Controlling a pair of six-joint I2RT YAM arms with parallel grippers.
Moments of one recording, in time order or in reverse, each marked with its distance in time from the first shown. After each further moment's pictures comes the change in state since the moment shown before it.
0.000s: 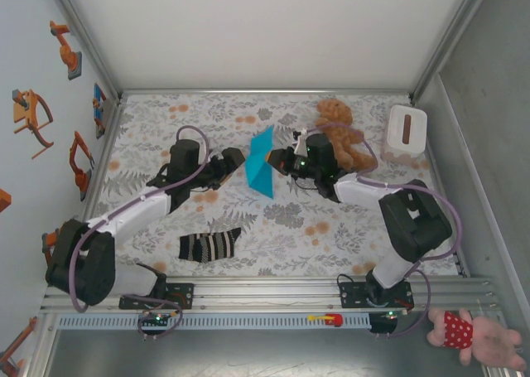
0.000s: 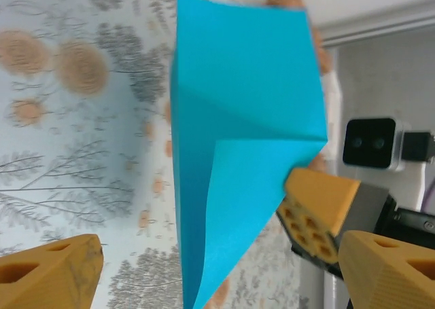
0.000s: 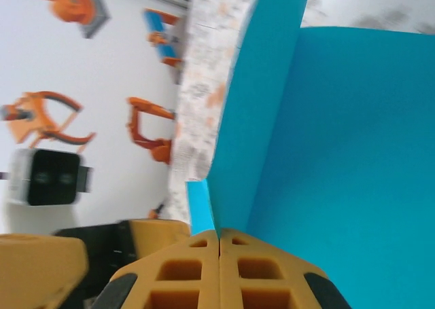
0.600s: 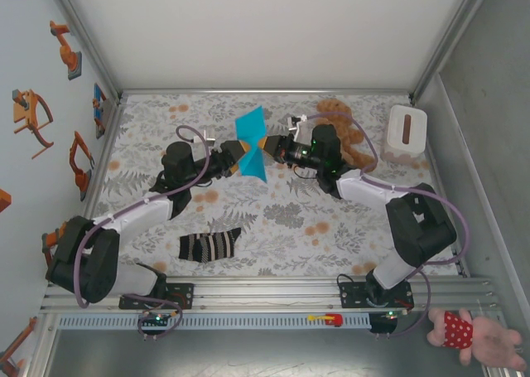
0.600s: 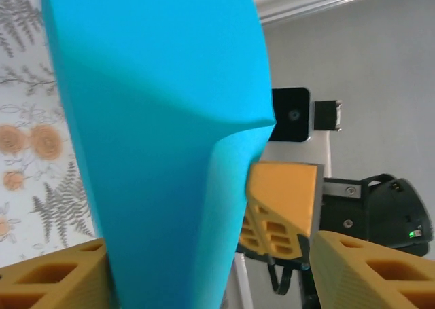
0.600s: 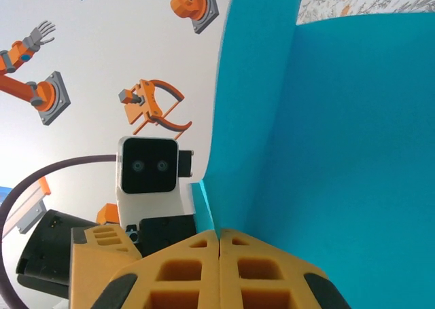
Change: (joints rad) left arm 0.000 0.036 -0.075 0.500 0.179 -0.171; right arm -0.004 -0.034 0.045 0.142 -0.132 0.128
